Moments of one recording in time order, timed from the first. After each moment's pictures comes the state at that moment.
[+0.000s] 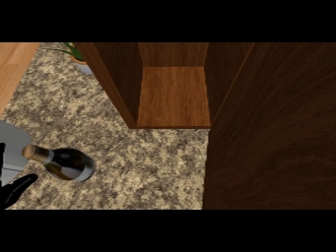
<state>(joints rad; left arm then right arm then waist) 0.20 0.01 0.34 -1.86 0.38 0.14 0.10 -0.08 -0.14 0.05 -2.44 -0.18 0.09 0.61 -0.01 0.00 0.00</state>
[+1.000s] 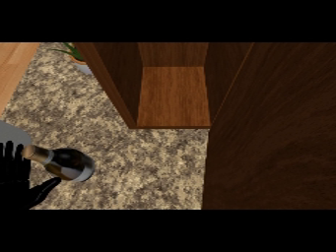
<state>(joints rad) 0.18 0.01 0.33 -1.55 0.41 0.01 -0.14 -0.05 -0.12 0.04 -2.45 -0.17 0.11 0.60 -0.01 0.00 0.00</state>
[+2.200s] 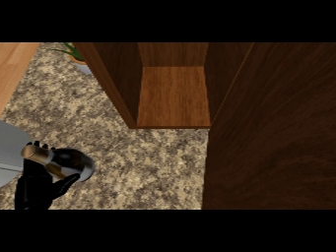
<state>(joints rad) 0.05 0.04 0.33 -1.16 0.42 -0.08 -0.36 -0.09 -0.11 0.03 -2.44 -0.17 0.12 0.62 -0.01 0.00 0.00</state>
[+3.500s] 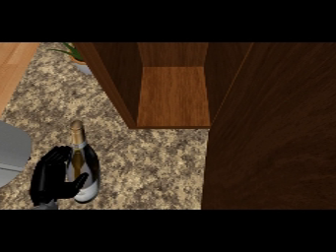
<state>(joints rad) -0.04 0.11 0.20 -1.02 0.25 -0.18 -0.59 -0.09 -0.10 0.03 -2.44 -0.16 0.13 0.62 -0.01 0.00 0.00</state>
